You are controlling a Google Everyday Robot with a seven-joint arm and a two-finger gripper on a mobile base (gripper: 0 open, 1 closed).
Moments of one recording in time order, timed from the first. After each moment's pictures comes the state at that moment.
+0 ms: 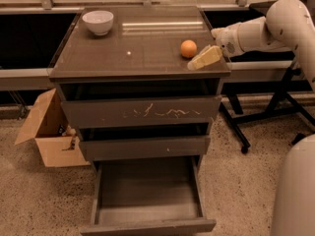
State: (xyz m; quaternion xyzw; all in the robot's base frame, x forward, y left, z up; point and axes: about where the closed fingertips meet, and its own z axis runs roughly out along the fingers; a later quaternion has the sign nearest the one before) arm 0.767 -0.159 0.871 -0.45 0.74 0.18 0.46
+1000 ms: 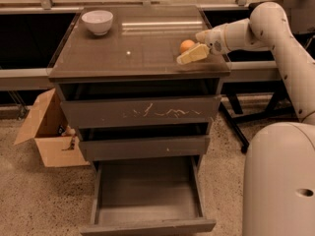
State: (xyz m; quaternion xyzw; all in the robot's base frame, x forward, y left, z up) arm 0.809 -0.141 0.853 -0.44 0.74 0.21 0.46
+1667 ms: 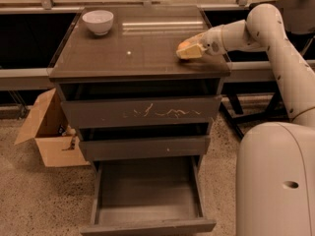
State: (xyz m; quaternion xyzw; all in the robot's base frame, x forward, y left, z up) arm 0.812 -0.123 0.850 -0.45 0.72 0.24 0.46
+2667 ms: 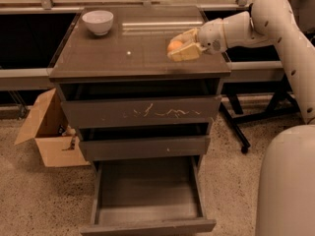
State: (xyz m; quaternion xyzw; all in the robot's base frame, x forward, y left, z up) arm 0.726 -0.078 0.894 -0.55 0.63 0.30 0.45
